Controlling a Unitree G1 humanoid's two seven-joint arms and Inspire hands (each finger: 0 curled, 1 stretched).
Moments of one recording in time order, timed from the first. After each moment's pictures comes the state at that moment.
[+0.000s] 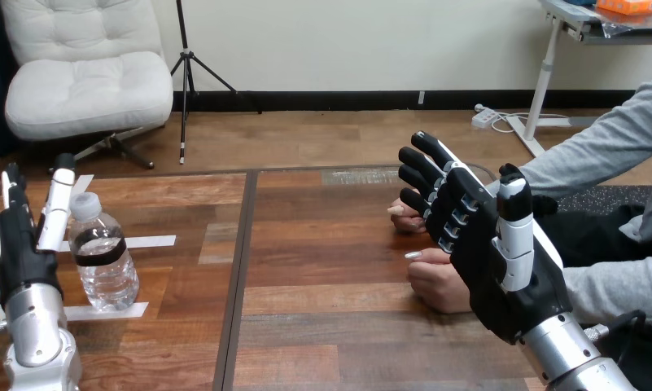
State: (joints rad) left arm -0.47 0.36 0.32 1.06 0.01 -0.43 0.17; right arm 0.09 -0.18 0.00 -0.15 0.35 -0.07 0.42
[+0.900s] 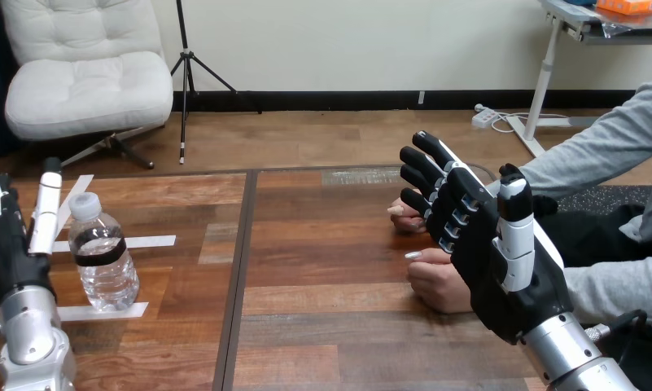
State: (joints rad) left arm -0.51 0.38 0.33 1.15 -0.02 -0.43 0.17; right arm 0.09 -0.19 -0.01 -0.15 0.35 -0.07 0.43
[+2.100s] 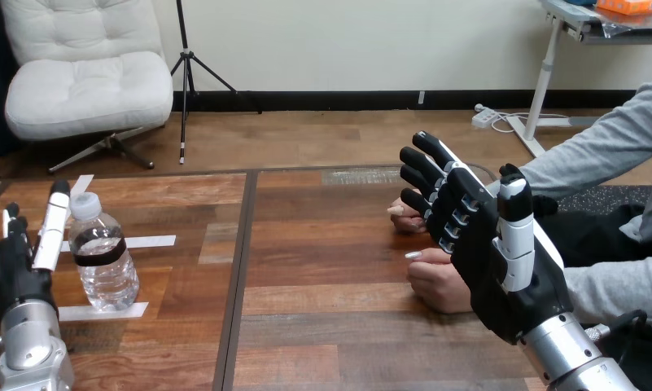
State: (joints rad) left arm -0.53 0.40 0.32 1.23 -0.06 -0.36 0.14; right arm 0.09 -0.19 -0.01 -0.15 0.35 -0.06 0.42
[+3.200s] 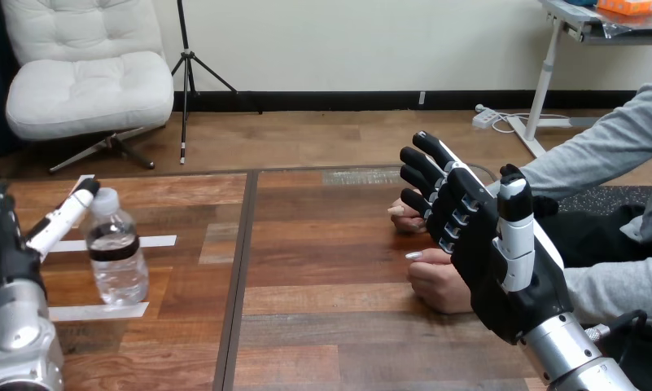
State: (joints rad) left arm -0.57 0.43 0.32 1.23 -0.04 -0.36 0.12; right arm 0.09 -0.19 -0.01 -0.15 0.35 -0.06 0.42
